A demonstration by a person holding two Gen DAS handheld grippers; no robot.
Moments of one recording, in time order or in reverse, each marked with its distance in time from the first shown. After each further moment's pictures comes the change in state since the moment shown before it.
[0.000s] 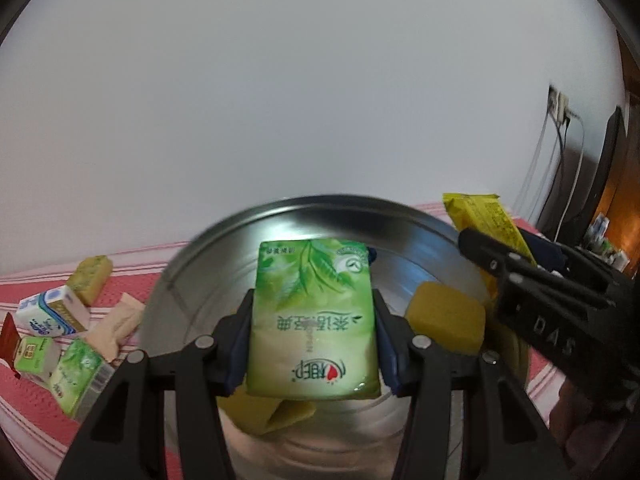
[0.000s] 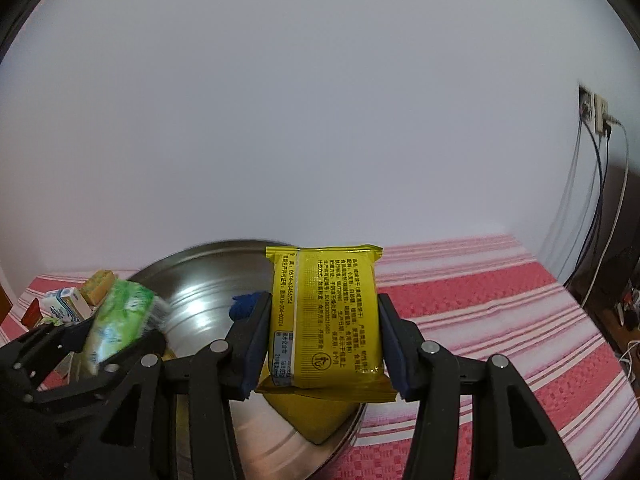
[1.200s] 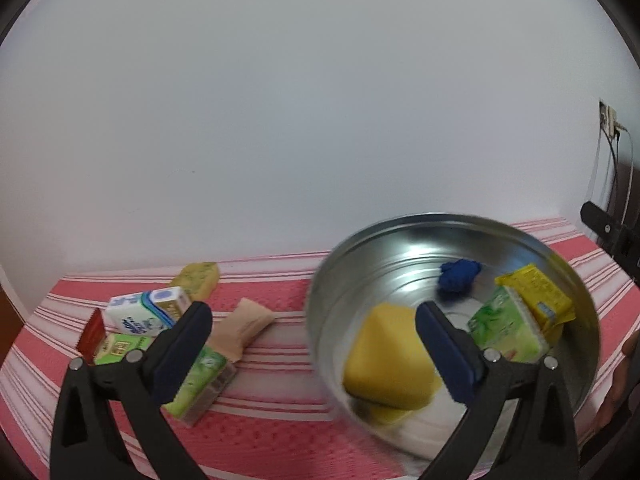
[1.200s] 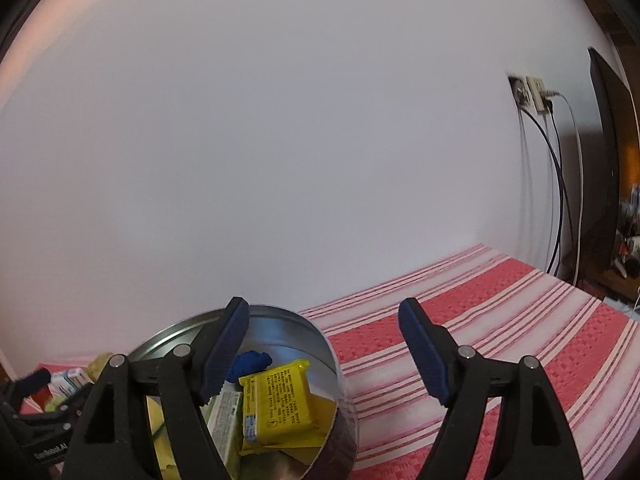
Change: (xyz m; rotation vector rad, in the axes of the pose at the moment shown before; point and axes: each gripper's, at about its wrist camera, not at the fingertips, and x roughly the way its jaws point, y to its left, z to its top) left arm -0.044 0.056 -0.022 -0.035 -0.114 0.258; right arm -0.031 -0.011 -0.018 0.205 -0.266 -0.057
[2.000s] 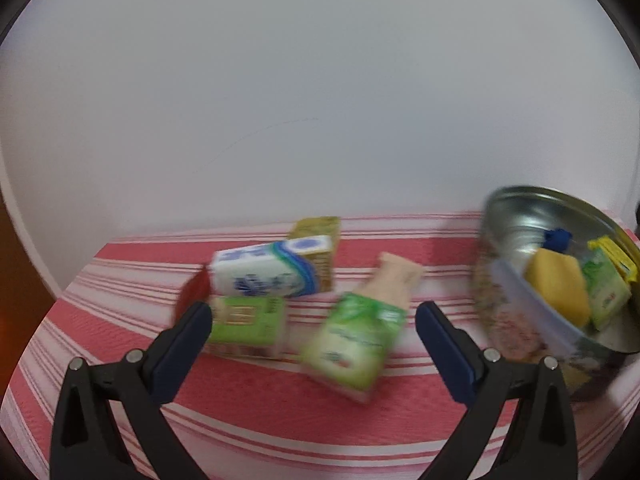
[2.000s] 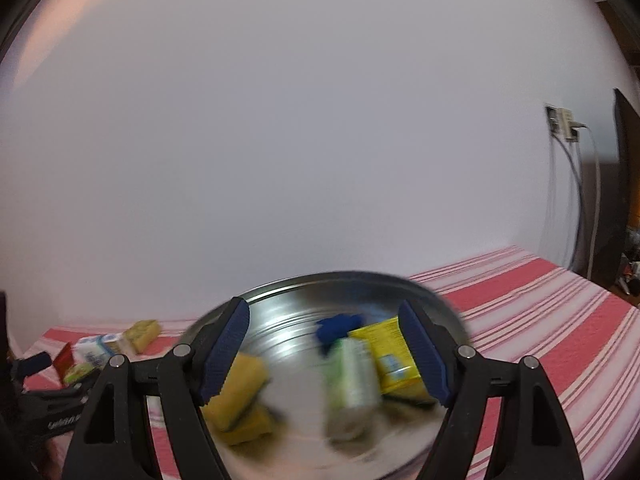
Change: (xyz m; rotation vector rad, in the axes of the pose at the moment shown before) left arm 0.019 0.137 -0.034 -0.073 0.073 0.133; right arm -0.046 0.107 -0.033 -0.103 0.004 0.057
